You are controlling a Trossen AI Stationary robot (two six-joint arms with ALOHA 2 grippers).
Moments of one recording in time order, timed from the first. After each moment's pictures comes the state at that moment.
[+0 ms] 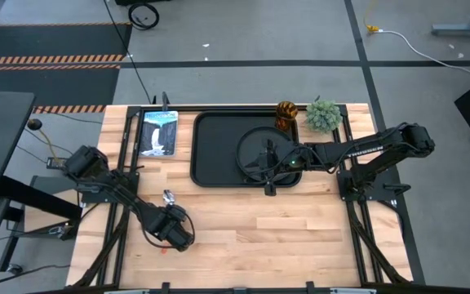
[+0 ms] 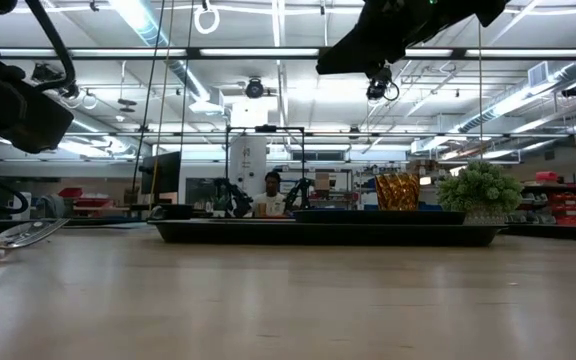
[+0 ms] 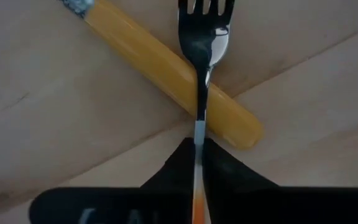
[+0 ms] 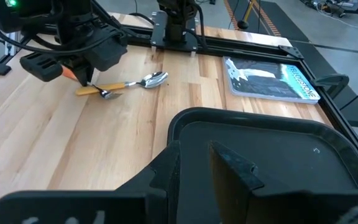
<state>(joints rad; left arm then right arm) -0.66 1.68 0.91 -0.70 0.03 -1.71 0.05 1.36 0.89 0.02 0.10 -0.11</state>
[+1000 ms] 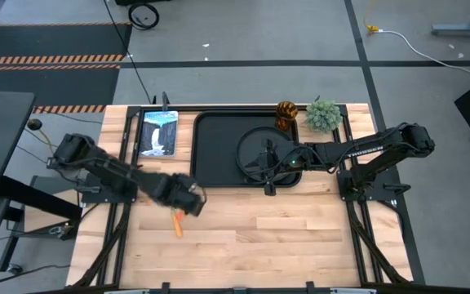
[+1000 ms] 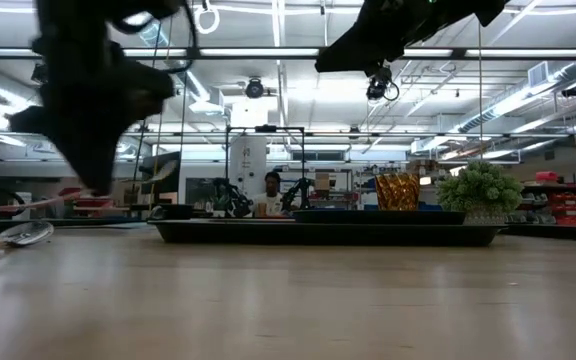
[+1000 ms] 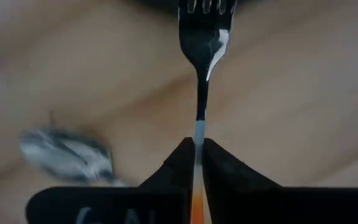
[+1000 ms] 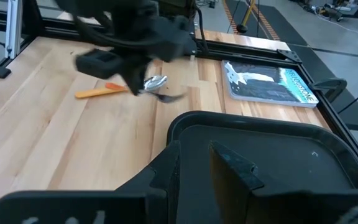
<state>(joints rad) -0.31 1.50 0.91 -0.78 -0.16 -1.39 0.05 1.36 0.89 0.04 0.10 -0.12</state>
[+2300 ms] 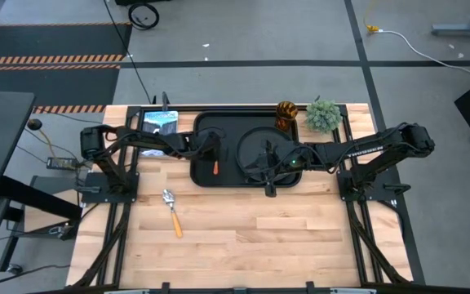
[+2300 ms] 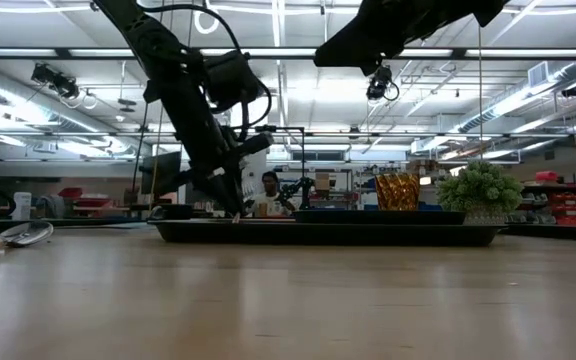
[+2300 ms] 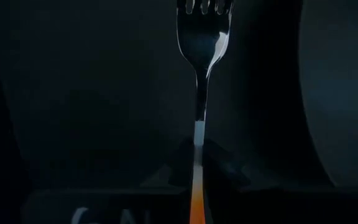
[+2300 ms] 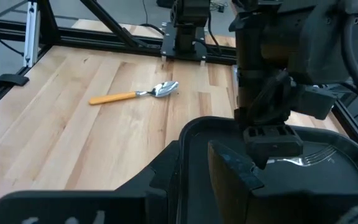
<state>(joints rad) 0.27 1.71 0.91 -0.20 -0.15 -1.10 0.05 1.36 0.89 0.05 0.05 -0.10</state>
